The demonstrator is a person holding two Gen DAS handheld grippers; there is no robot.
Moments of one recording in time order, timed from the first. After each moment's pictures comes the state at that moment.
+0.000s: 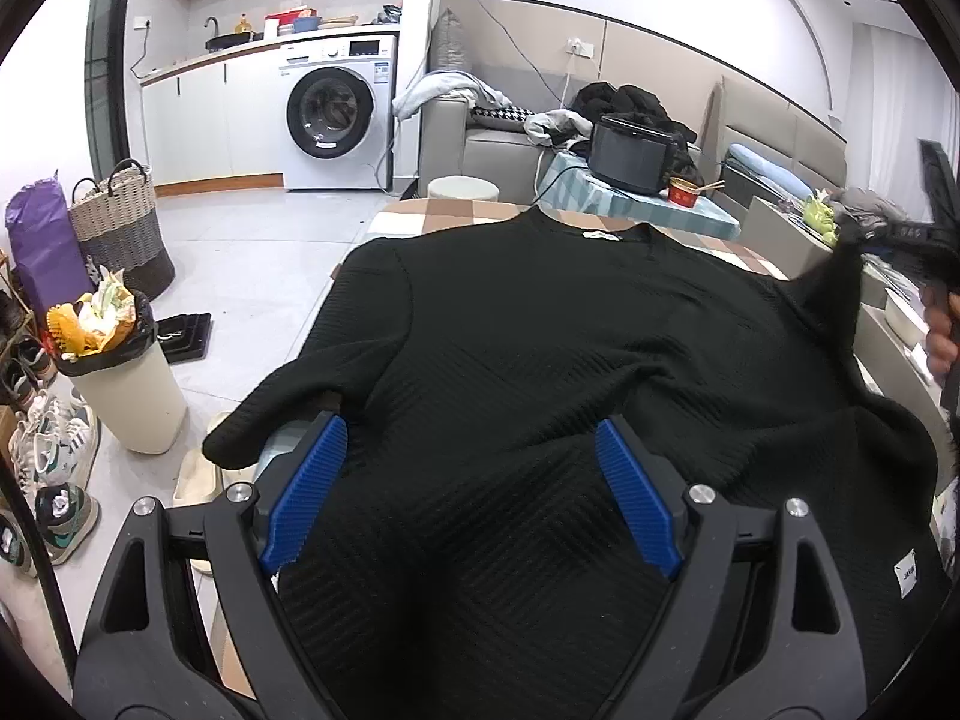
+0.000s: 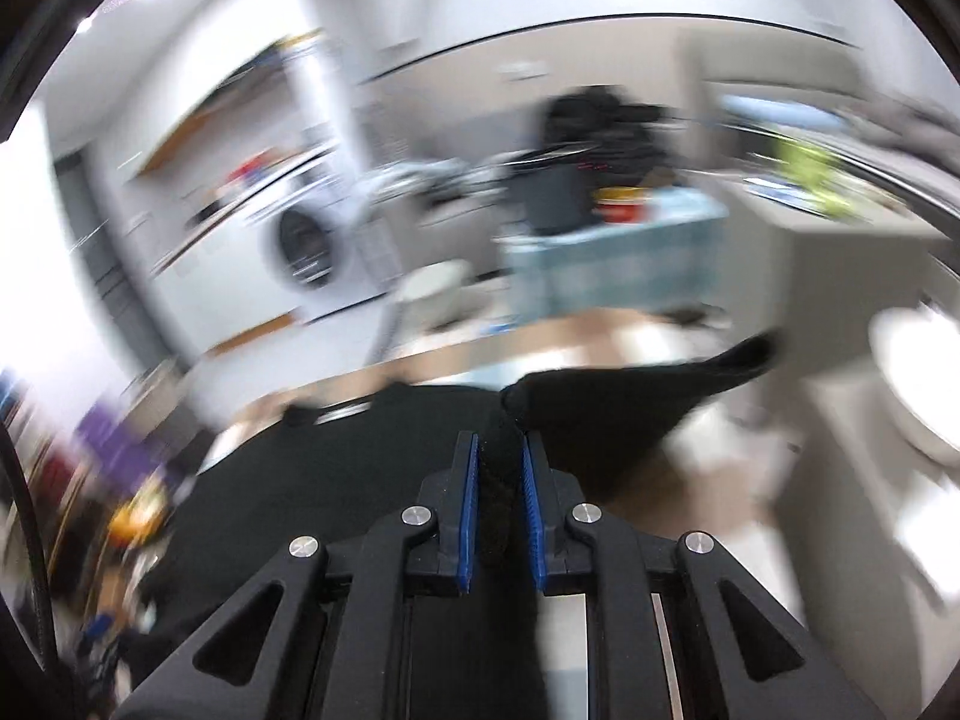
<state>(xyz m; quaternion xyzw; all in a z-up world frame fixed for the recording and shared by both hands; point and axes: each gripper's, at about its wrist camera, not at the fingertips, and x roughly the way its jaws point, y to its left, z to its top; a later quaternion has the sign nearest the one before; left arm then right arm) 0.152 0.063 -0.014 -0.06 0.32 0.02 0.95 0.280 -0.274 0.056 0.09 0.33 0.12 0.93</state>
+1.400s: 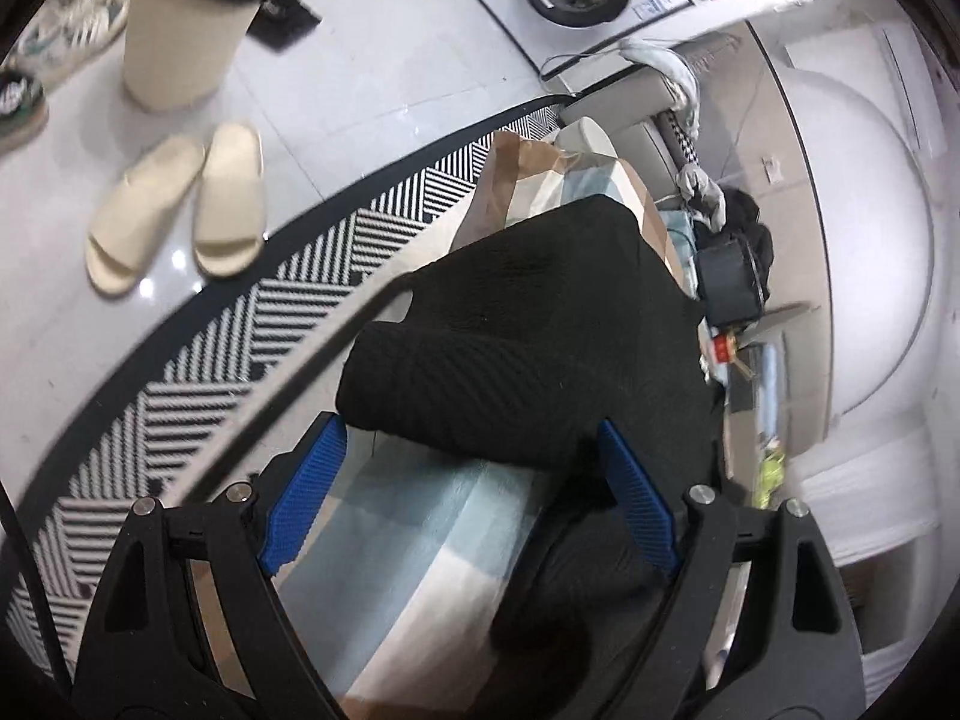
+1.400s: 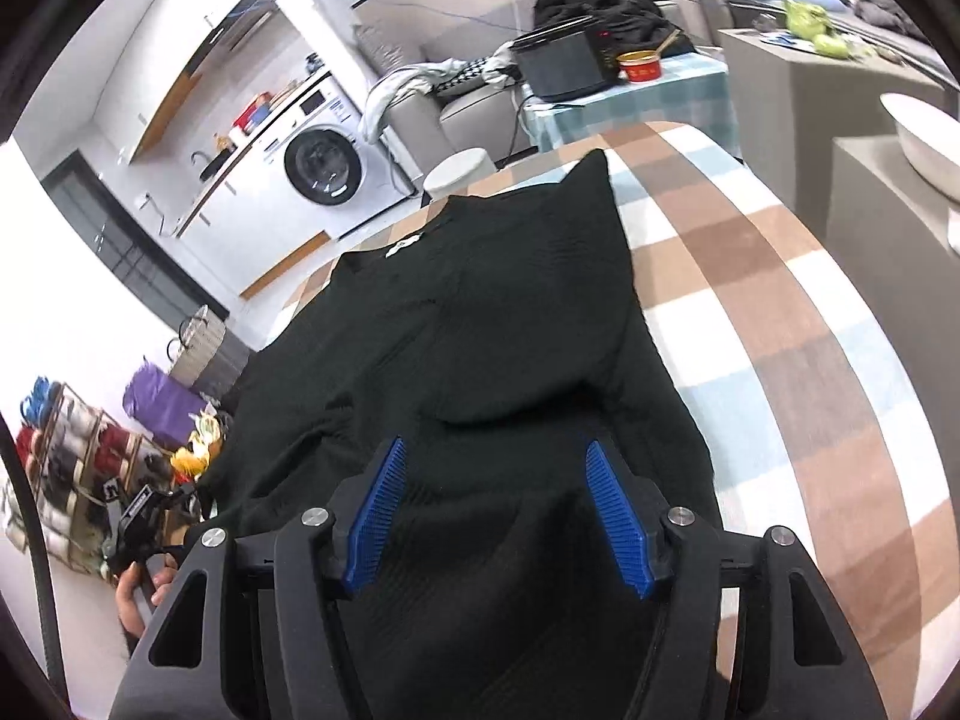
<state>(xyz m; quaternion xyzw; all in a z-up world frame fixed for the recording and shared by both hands) 0.195 0.271 -0.118 -0.50 0.40 0.08 0.77 0.168 -0.266 0.001 0.20 0.42 0.07 0.88</state>
